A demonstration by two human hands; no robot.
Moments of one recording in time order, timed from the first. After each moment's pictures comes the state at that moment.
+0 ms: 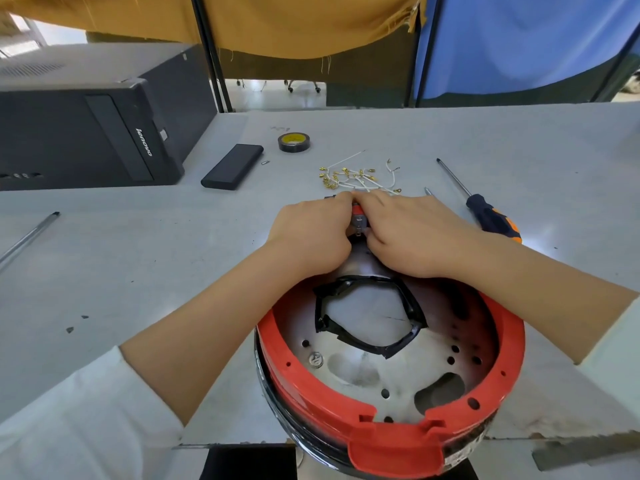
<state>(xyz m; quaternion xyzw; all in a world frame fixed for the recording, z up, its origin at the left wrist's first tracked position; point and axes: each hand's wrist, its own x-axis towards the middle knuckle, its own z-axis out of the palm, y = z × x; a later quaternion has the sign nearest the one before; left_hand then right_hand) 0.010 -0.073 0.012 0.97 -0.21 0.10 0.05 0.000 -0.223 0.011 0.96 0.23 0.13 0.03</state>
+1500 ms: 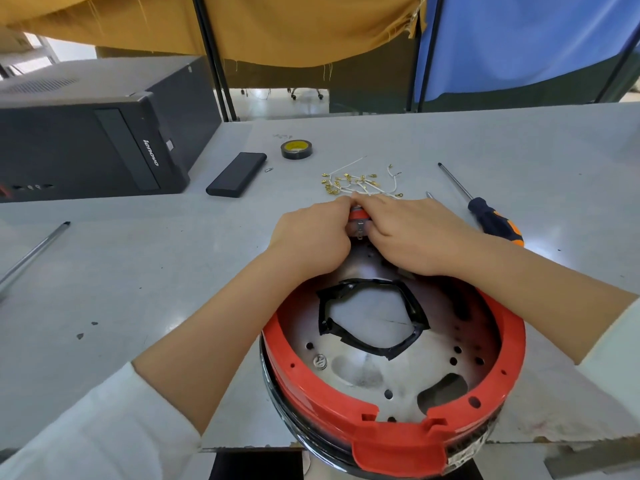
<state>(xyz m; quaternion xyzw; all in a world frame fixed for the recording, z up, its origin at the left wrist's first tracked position) 0.016 -0.072 0.010 0.97 -0.18 0.06 0.11 0.003 -0.224 0.013 0.97 0.21 0.11 -0.04</state>
